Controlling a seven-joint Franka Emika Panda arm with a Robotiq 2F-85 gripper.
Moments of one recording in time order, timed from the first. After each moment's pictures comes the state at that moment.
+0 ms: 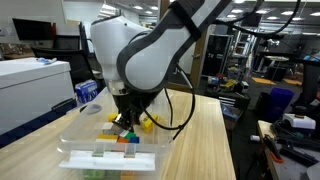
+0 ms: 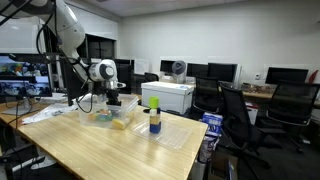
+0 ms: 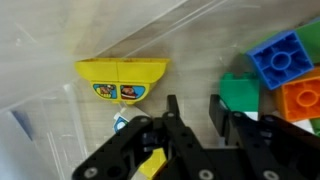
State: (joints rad) arm 0.25 0.59 -0.04 -1.88 -0.29 2.36 0.45
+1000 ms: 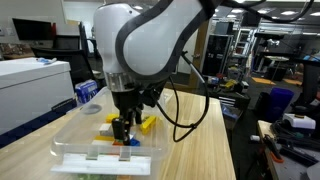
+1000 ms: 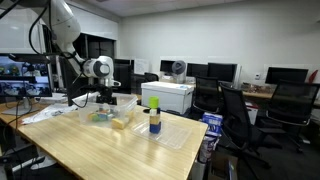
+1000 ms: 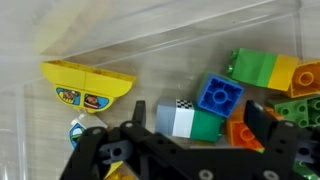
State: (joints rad) arm 0.19 0.51 0.06 -1.95 -0.15 2.35 0.15
